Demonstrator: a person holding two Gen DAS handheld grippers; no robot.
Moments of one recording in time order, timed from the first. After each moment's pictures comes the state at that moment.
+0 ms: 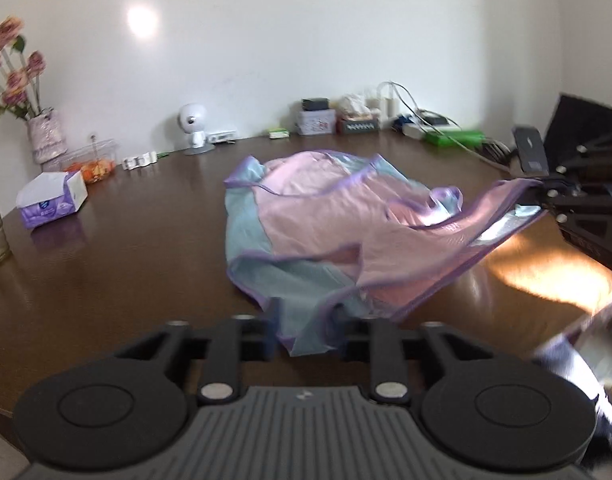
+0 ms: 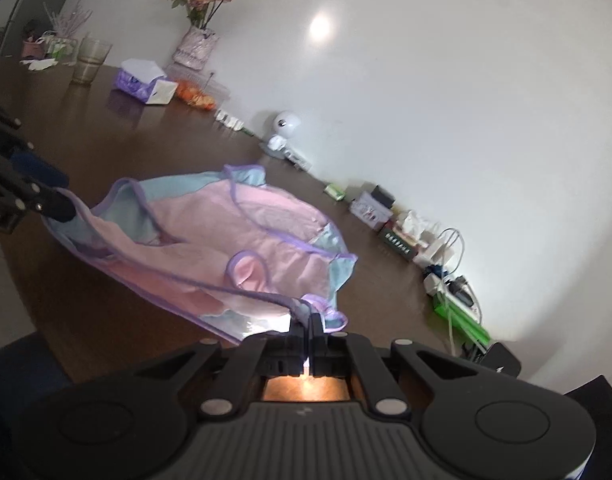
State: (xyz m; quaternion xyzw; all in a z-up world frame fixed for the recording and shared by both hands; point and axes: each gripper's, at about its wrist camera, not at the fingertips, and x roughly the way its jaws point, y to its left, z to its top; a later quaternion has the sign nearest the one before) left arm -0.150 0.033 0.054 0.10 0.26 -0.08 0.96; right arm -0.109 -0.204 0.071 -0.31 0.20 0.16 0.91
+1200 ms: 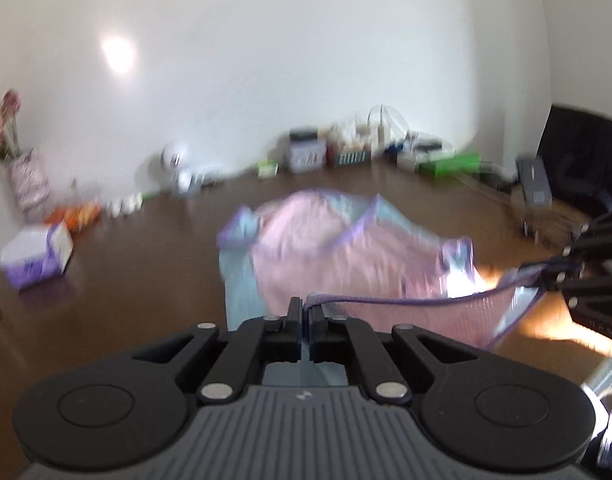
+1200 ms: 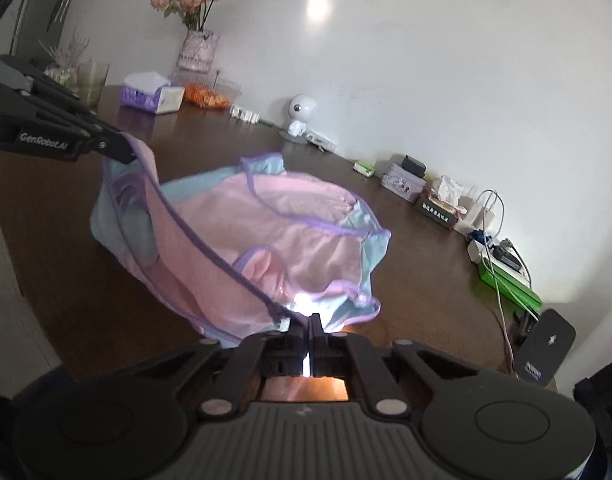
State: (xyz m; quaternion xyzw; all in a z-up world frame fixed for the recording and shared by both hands) left arm -0.052 0.041 0.131 0.09 0.22 -0.12 0.96; right arm -0.055 -0.226 0.093 -0.21 0.24 0.22 0.92
